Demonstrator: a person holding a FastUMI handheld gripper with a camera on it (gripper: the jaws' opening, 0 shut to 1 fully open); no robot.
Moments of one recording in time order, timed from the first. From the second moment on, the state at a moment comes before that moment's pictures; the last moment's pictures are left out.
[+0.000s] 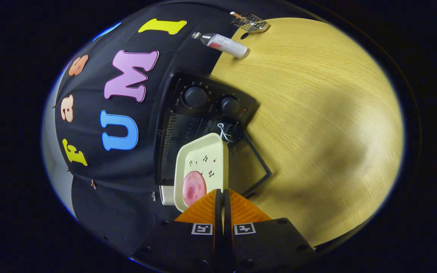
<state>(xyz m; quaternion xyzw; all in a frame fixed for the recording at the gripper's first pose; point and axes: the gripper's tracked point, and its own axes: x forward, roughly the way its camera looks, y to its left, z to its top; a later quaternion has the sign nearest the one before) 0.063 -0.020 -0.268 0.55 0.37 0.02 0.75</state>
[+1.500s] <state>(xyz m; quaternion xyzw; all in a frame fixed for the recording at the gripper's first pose) 0.178 0.017 -0.277 0.50 0.28 -0.11 0.81</state>
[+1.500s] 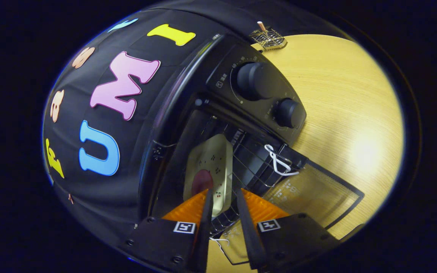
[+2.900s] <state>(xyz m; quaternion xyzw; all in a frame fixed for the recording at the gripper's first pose) 0.021 -0.060 -0.021 0.01 0.03 0.03 1.00</state>
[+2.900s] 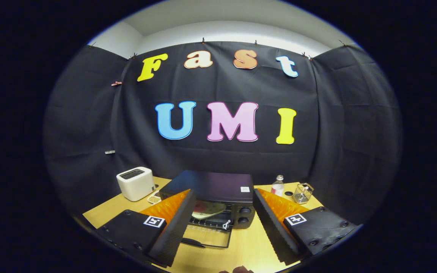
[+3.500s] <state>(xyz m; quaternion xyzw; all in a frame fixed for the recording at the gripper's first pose) 0.043 -0.069 -0.027 0.03 0.04 0.02 1.00</state>
